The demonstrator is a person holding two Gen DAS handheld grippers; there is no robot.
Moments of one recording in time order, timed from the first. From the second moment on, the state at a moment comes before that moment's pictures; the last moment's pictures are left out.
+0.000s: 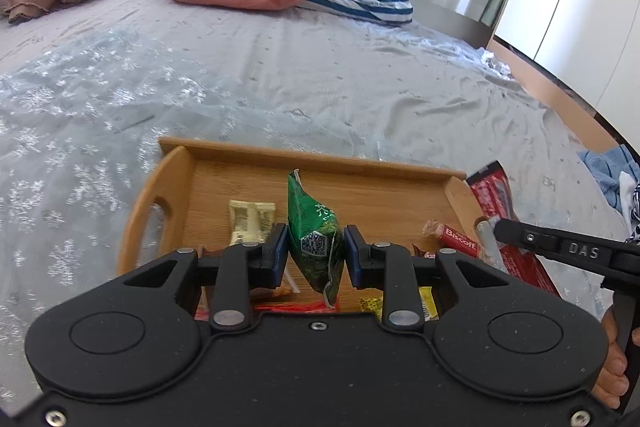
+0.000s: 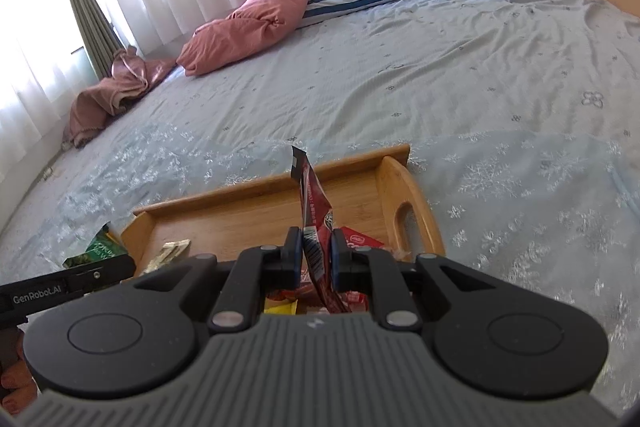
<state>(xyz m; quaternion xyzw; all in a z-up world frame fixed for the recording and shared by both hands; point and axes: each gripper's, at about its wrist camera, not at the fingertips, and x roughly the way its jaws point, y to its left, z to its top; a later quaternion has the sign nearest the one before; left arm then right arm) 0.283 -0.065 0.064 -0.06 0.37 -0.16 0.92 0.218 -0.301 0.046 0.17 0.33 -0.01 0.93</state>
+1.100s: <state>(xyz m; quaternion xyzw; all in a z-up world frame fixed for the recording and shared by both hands) 0.317 -0.103 0.020 -0.03 0.41 -0.15 0.90 0.296 -0.264 0.014 0.15 0.39 0.04 0.91</state>
